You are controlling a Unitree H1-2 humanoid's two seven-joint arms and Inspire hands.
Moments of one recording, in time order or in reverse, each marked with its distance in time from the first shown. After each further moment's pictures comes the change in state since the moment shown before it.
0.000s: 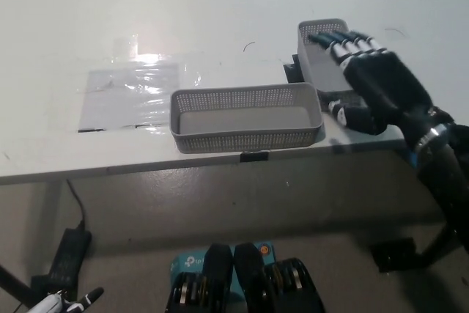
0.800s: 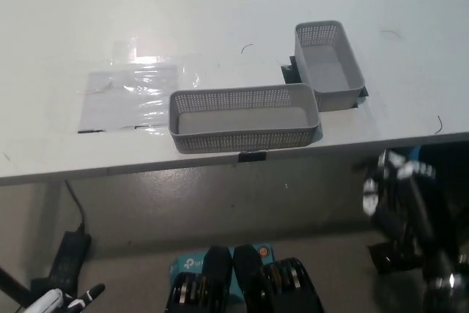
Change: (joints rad) left_arm -0.007 0.002 -0.003 0.002 -0.025 -0.012 0.011; right_arm 0.504 0.213 -0.208 -0.211 0.090 -0.178 -0.510
